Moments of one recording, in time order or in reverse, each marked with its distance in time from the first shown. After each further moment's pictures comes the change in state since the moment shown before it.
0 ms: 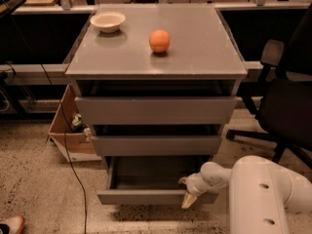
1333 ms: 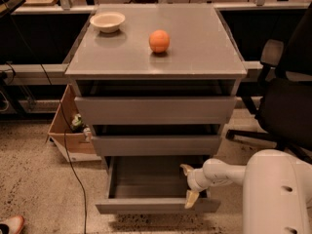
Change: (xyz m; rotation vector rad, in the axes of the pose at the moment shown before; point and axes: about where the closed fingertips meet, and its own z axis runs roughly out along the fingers) arm -0.027 -0.006 -0.050 0.070 0.008 -0.051
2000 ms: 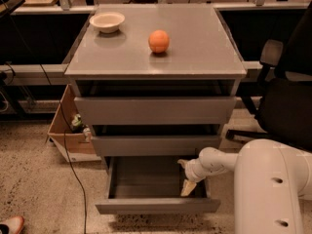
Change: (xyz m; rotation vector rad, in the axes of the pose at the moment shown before) arm -0.021 -0.032 -0.021 -0.018 0.032 0.007
